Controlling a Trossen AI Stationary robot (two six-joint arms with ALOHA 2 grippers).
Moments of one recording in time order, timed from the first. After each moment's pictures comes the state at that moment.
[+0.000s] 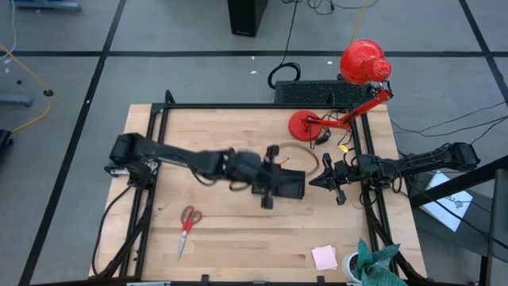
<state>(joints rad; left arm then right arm) -0.16 1.81 1.54 -0.02 -0.11 0.26 0.08 0.57 0.02 0.52 -0.14 0.17</state>
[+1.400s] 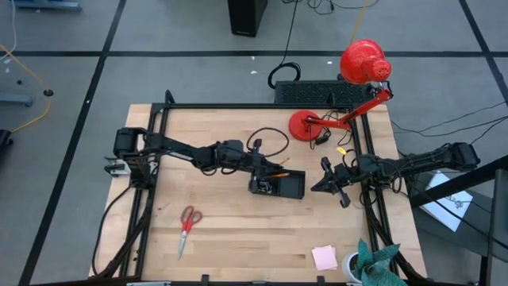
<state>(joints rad) 0.08 1.80 0.93 0.64 0.18 0.17 0.08 0.57 0.02 0.51 -0.26 0.17</state>
